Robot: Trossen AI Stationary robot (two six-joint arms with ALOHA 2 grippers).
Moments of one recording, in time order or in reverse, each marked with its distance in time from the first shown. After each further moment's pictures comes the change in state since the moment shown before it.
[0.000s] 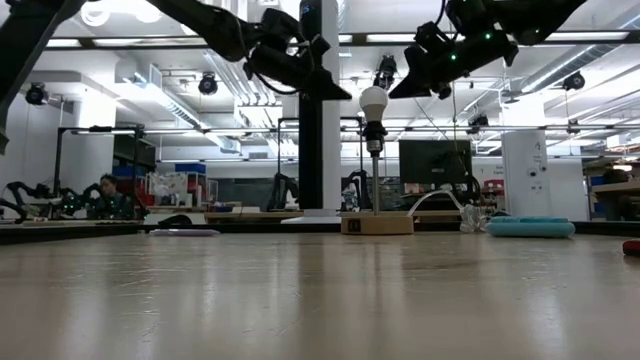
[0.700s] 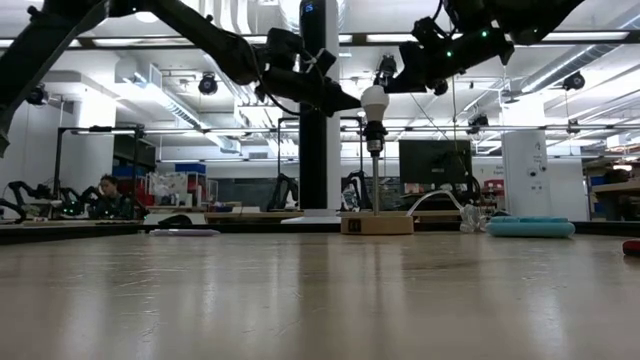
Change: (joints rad) left arm 0.014 0.117 0.001 0.270 0.109 -0.036; right arm 0.032 0.015 0.000 0.058 0.021 -0.006
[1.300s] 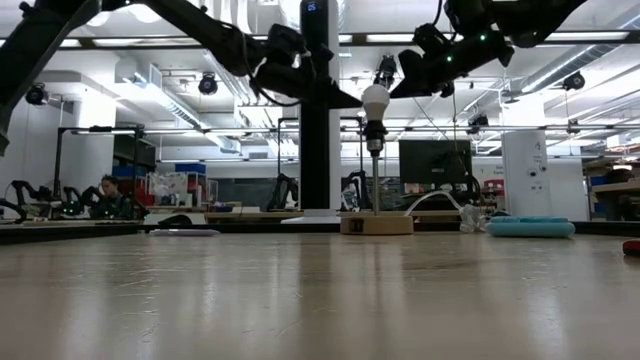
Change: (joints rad) left arm -0.010 -0.041 -0.003 -0.162 0.111 -0.011; right arm -0.005 0.019 0.000 0.003 0.078 0.002
